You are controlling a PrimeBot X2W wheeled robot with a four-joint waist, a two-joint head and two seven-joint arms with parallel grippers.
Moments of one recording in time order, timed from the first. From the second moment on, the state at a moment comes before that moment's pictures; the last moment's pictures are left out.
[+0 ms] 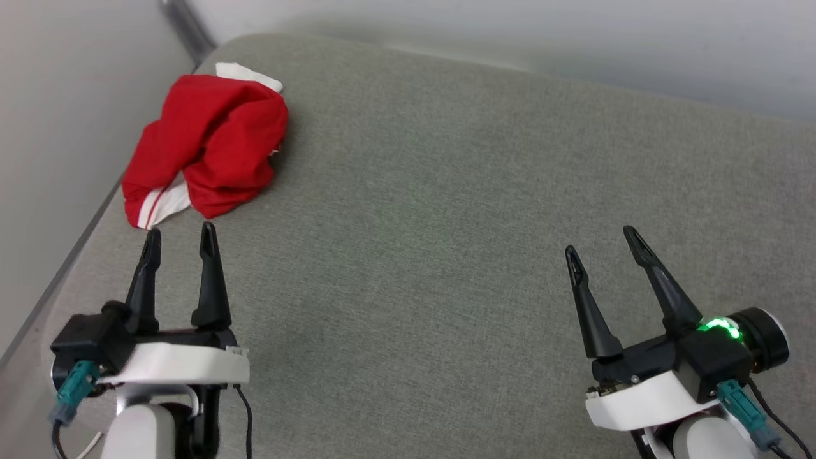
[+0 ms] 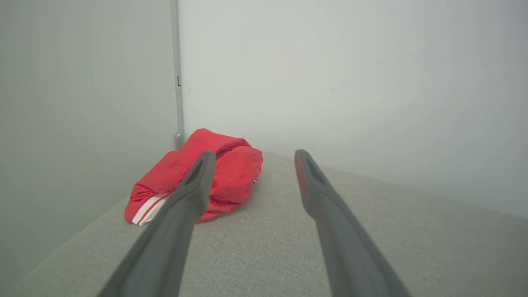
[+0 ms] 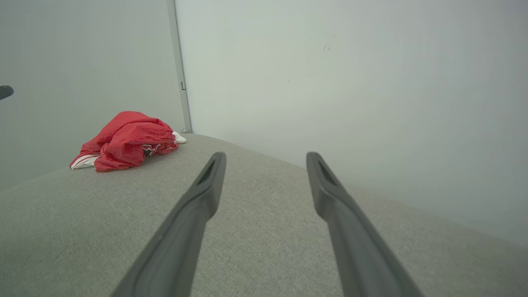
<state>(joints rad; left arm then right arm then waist) -0.11 0.05 0.09 0.01 -0.25 -0.11 -0.26 -0.07 -0.05 0.14 -0.06 -0.04 0.13 -0.26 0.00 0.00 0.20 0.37</state>
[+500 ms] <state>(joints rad) -0.67 0.57 0.04 0.35 -0.59 -0.13 0.11 -0.17 -0.05 0.17 -0.12 -0.12 0.13 -0.26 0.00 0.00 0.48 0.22</state>
